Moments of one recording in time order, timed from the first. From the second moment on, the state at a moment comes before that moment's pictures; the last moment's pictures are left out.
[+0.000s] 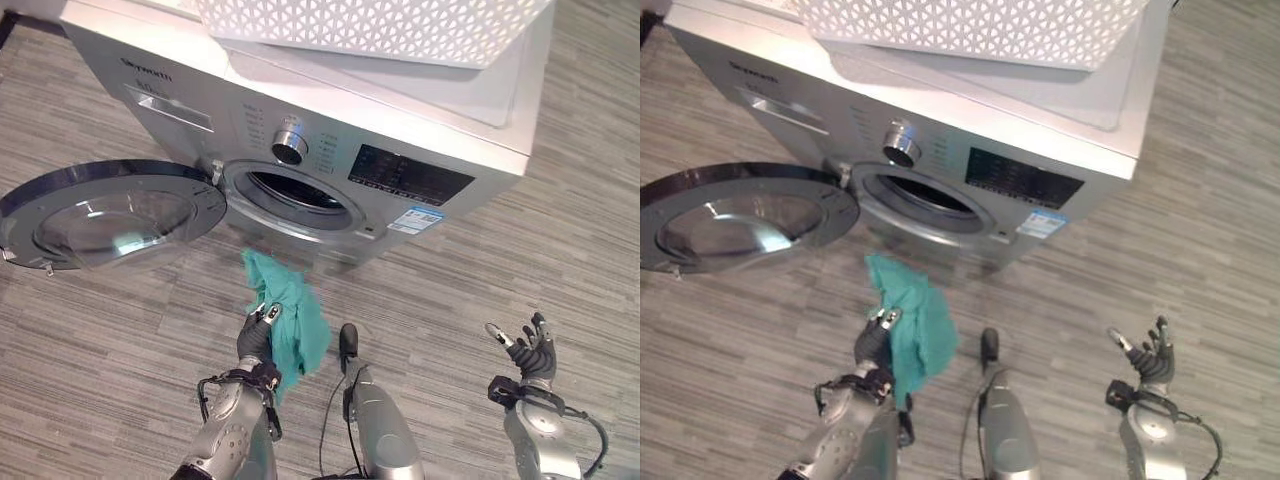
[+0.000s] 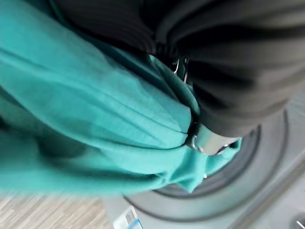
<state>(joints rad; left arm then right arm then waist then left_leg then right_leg) 0.01 0.24 -0.44 0.20 -0.91 -0.28 0.13 0.10 -0.32 -0.13 0.32 0.40 -0.14 -0.39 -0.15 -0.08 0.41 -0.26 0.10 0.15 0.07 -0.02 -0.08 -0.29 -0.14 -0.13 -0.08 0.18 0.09</state>
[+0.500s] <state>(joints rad) -0.46 0.03 -0.32 0.48 -0.98 -0.35 0.26 -0.07 -0.22 0.06 0.48 0.64 -0.19 -0.41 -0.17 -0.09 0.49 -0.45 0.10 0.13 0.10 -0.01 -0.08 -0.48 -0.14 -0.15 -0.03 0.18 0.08</state>
